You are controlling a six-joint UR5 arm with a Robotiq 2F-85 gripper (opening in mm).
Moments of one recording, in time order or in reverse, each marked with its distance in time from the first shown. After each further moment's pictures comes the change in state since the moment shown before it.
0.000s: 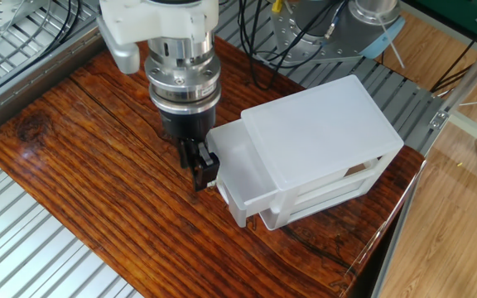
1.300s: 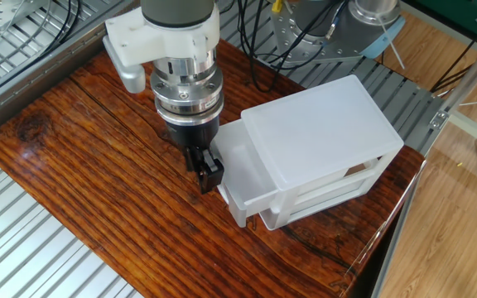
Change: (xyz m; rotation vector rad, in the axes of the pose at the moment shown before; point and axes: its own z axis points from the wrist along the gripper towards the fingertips) arm 0.010 -0.008 0.018 0.017 0.036 -0.013
